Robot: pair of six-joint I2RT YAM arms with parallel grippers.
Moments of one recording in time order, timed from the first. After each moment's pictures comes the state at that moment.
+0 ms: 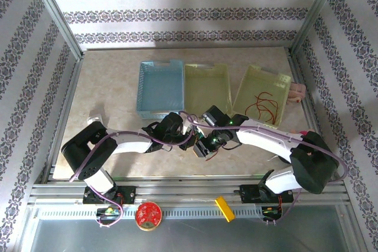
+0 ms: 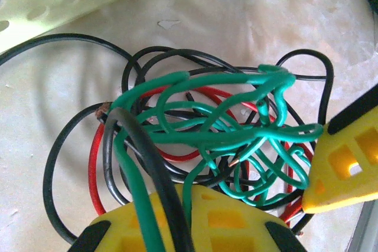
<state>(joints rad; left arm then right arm) -0.80 1.63 0.68 0.21 0.30 -0.40 0.77 1.41 0.82 -0.63 -0.36 0.17</state>
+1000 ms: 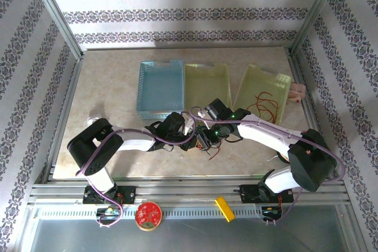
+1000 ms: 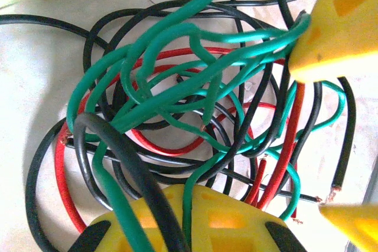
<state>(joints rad) -0.80 1.69 0.71 0.20 0.35 -0.41 0.69 1.44 0.87 -0.63 -0.20 0.14</state>
